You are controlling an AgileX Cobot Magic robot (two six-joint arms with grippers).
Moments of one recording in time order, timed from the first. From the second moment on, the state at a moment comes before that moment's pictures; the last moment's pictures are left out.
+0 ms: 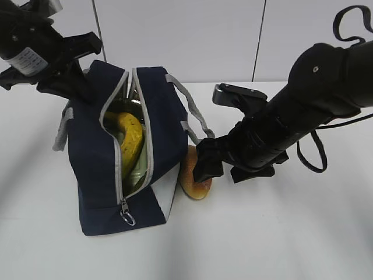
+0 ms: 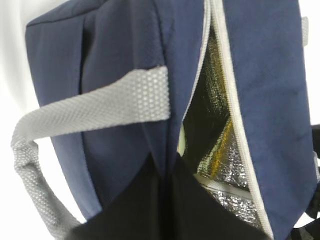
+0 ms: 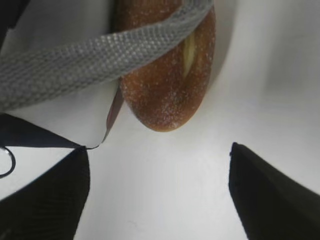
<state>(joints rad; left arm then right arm) -0.23 1.67 -1.40 -0.40 1.01 0.01 0.42 1.80 -1.08 0.57 0.59 -0.31</state>
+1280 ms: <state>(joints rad) -0.23 1.67 -1.40 -0.40 1.01 0.01 0.41 2.06 -1.39 0.51 0.72 -0.35</state>
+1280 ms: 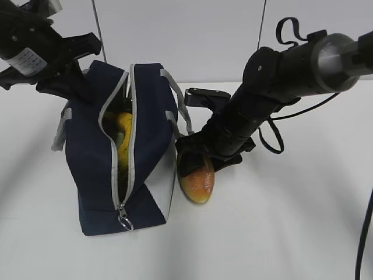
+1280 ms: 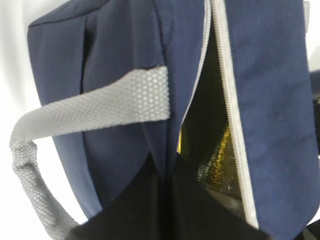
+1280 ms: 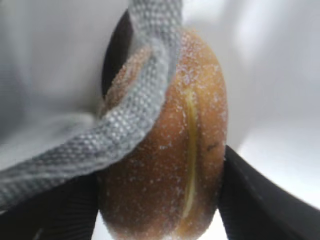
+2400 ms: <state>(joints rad) -0.23 1.67 -1.40 -0.40 1.01 0.01 0.38 1.78 -1.53 0.91 0.92 -0.48</state>
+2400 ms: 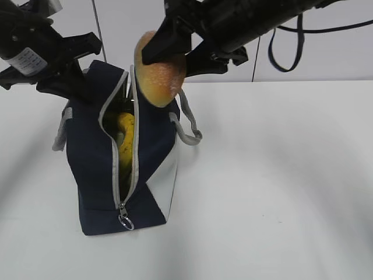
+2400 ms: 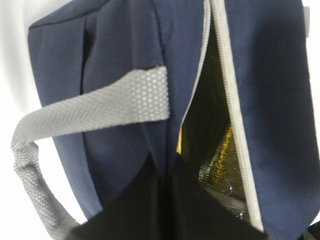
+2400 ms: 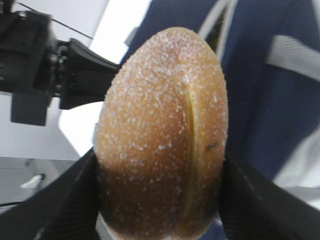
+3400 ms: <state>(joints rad) -0.23 1.67 -1.40 -0.40 1.00 0.01 0.44 2.08 -1.65 1.07 0.94 -0.51</state>
